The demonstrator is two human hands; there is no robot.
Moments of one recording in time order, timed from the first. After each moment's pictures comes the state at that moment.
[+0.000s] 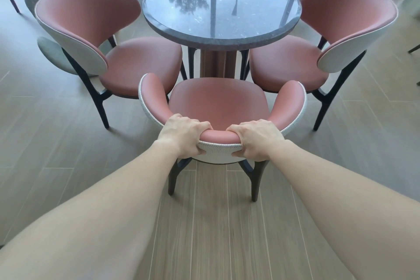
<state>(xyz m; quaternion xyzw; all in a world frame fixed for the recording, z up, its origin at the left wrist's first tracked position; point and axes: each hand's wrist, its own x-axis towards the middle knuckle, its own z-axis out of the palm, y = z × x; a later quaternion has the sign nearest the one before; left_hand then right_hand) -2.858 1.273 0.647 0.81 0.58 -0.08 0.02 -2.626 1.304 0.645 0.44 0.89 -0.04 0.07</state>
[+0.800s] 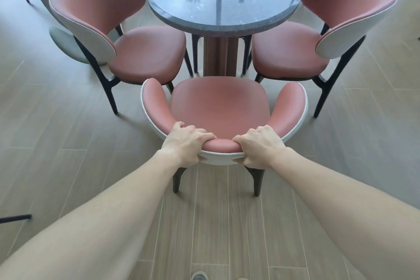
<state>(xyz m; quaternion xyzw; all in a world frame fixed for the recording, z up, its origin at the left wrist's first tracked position) -2.828 1.180 0.656 0.80 0.58 -0.12 0.09 -2.598 1.217 0.658 0.40 0.91 0.01 0.12</state>
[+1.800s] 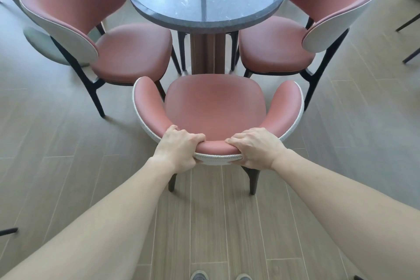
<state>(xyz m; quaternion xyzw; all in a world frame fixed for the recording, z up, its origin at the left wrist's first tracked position) -2.825 1.175 0.654 0.80 0.59 -0.07 0.09 -2.579 1.212 0.648 0.35 0.93 -0.04 0.07</state>
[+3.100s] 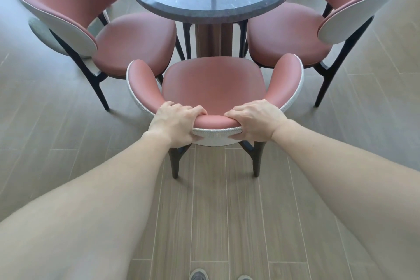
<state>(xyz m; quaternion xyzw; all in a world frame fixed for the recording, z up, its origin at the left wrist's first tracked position) -2.829 1.250 0.651 0.80 0.60 -0.08 0.05 -2.581 1.299 0.645 0.33 0.94 -0.02 0.02</state>
